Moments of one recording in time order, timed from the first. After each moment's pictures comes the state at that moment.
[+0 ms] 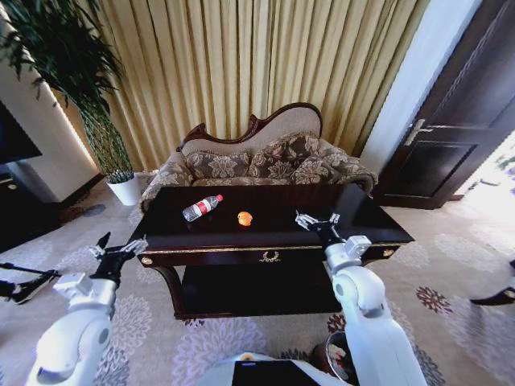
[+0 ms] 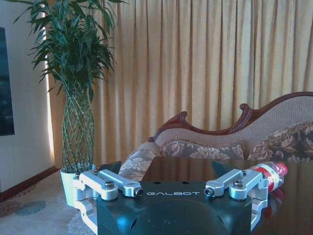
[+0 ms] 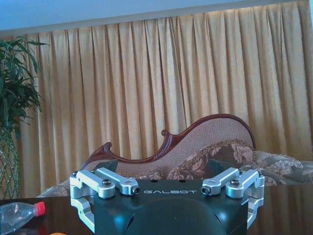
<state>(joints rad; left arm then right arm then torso) 1.61 -1.15 -0.91 -2.32 -0.55 0.35 -0.19 -1.31 1.36 0.56 2.24 0.33 -0.34 0.03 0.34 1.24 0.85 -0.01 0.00</state>
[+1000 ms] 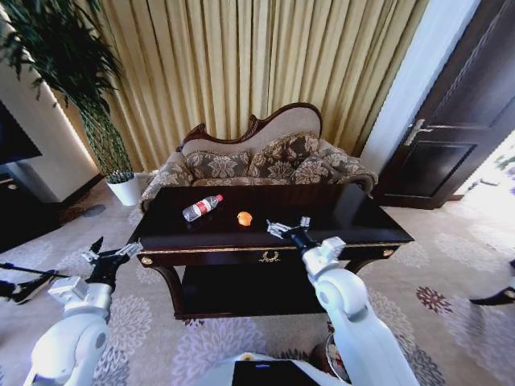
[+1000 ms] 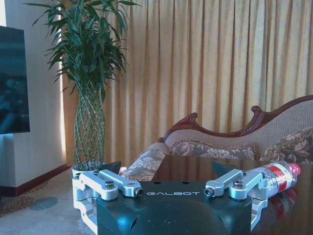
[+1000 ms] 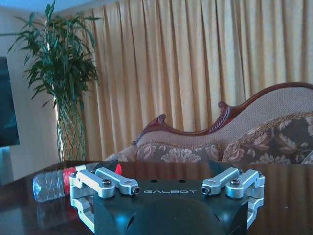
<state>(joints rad) 1.67 -1.23 -0.95 -2.33 -0.52 0.29 -0.16 -1.21 1.30 0.31 2.16 0.36 -0.42 0.04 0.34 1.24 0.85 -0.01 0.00</state>
